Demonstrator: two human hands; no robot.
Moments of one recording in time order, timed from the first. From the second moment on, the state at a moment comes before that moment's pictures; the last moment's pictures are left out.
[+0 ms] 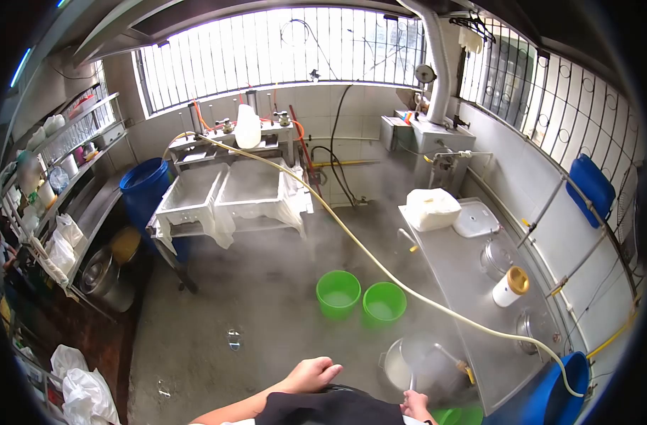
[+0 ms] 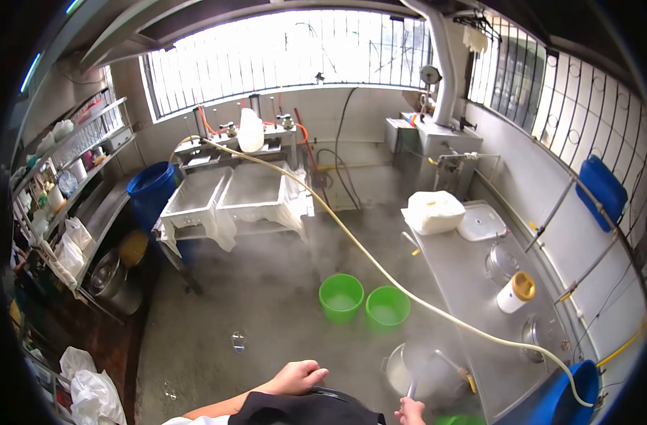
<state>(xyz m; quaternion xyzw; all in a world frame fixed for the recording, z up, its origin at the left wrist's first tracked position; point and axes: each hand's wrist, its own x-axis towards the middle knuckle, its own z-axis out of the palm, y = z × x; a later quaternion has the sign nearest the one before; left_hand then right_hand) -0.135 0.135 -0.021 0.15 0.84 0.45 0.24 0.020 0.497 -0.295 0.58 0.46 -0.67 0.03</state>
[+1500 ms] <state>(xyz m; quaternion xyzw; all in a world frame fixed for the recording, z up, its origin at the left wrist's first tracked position) -0.170 0.436 -0.276 0.18 0.65 0.28 0.68 -0.017 0.522 -0.238 0.61 0.42 -0.67 -0.01</state>
